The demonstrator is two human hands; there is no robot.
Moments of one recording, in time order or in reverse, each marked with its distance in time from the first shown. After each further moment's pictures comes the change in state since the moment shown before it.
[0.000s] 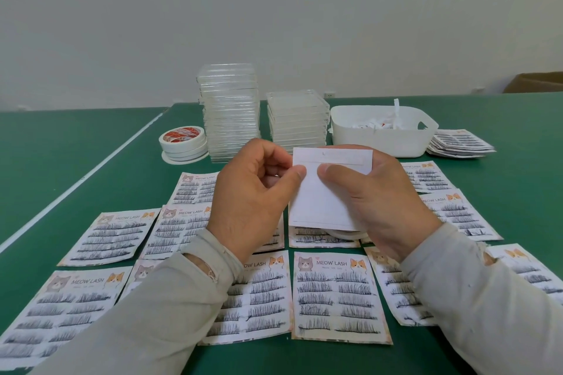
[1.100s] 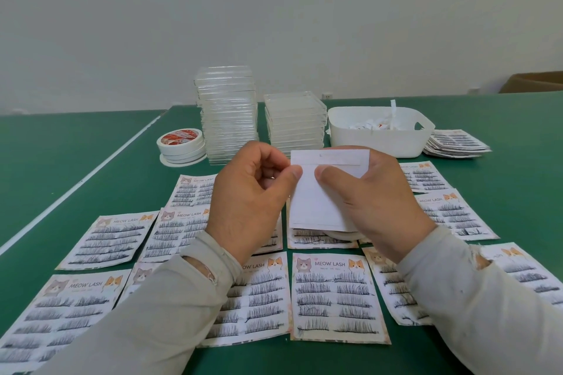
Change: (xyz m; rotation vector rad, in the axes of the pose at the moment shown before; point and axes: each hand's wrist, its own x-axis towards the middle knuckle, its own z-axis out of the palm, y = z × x) left_hand 0.000 0.000 0.000 0.032 0.011 0.003; right_hand -0.003 -0.002 0.003 -0.184 0.071 -0.118
